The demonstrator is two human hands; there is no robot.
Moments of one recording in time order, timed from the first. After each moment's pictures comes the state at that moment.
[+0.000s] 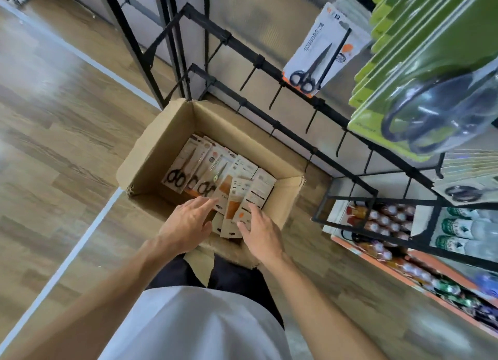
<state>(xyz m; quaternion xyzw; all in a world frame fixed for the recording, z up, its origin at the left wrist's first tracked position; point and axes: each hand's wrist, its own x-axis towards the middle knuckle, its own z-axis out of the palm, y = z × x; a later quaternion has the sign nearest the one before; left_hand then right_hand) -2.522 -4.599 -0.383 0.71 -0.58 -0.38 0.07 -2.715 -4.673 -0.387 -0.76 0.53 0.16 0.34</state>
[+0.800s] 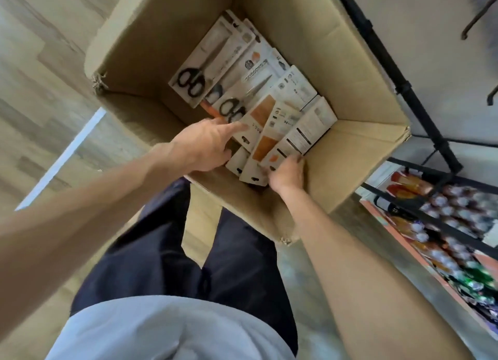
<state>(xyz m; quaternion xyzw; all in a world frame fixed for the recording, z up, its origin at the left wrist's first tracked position) -2.511 -4.618 -0.532 0.71 -0.54 -0.45 -0.03 -2.713 -4.684 -0.588 -0.57 0.68 0.25 0.38</state>
